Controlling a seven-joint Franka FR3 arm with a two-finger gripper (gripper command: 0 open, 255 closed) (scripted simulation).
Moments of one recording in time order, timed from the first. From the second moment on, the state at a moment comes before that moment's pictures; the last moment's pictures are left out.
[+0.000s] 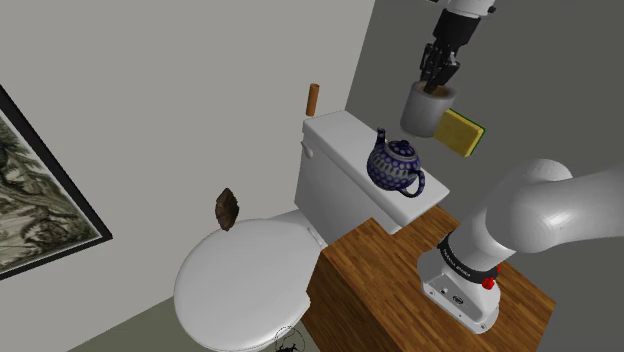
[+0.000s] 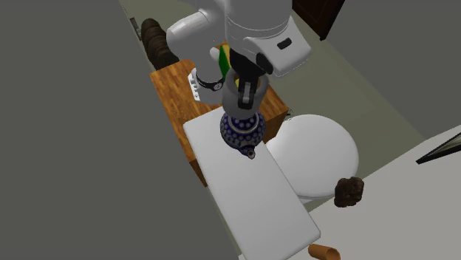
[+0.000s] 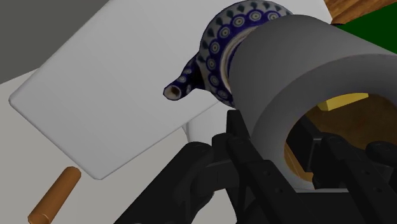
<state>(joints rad) 0.09 -0.76 -0.17 -2.40 -0.11 1.64 -0.94</state>
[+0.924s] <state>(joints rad) 0.08 -0.77 -0.18 -2.54 -0.13 1.78 -0.93</state>
